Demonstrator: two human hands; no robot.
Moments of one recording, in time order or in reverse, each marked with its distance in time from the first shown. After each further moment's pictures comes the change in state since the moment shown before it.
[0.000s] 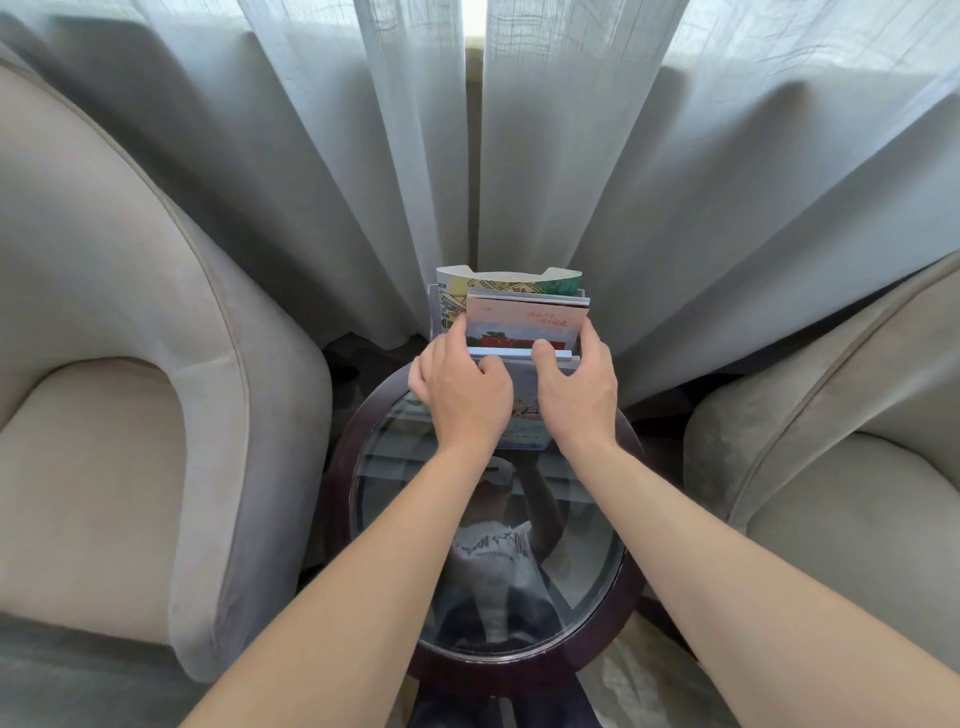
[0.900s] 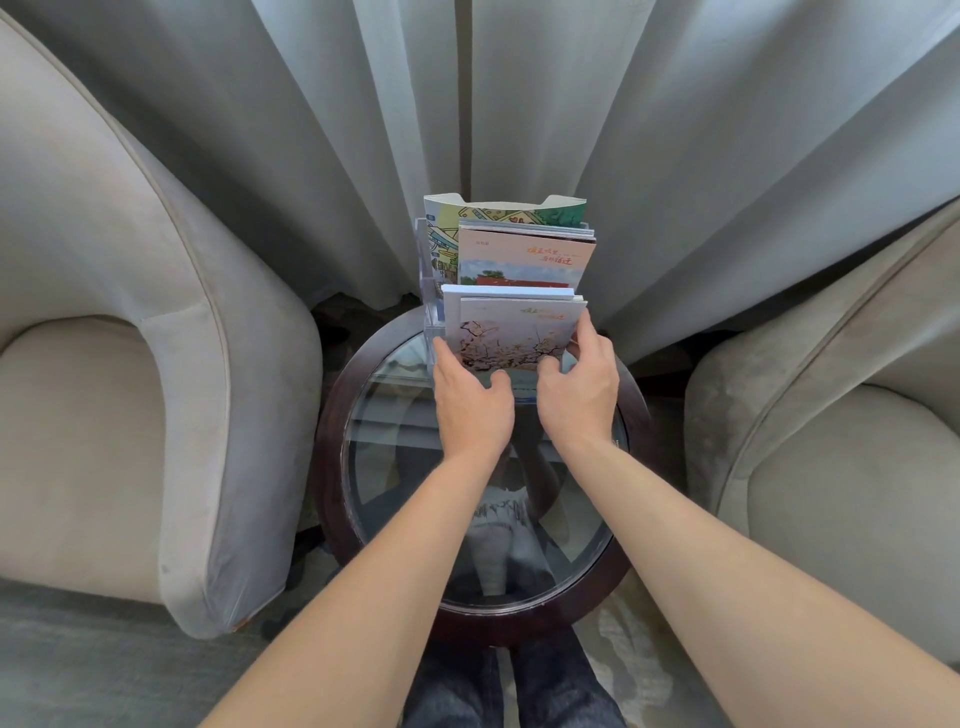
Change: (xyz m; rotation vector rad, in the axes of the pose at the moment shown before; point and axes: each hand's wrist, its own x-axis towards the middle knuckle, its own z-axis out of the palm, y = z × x) left_hand -0.052 -0.042 0.015 -0.170 -0.230 -0.268; right_hand -0.024 0.056 0.007 -0.110 0.037 -0.003
